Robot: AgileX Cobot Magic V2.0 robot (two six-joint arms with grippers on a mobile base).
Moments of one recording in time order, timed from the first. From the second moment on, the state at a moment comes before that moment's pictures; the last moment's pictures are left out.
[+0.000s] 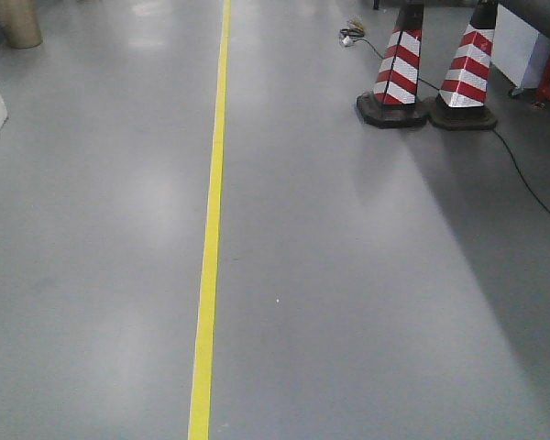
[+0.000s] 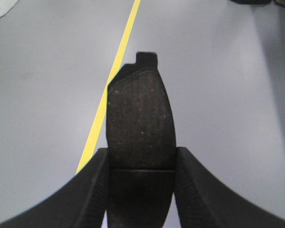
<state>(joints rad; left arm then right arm) -0.42 0.26 -0.55 0.15 1.00 -0.35 0.10 0.38 -0.47 0.16 0.73 -0.12</state>
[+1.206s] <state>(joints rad) -0.42 0.26 -0.55 0.15 1.00 -0.35 0.10 0.38 -0.47 0.16 0.73 -0.12</state>
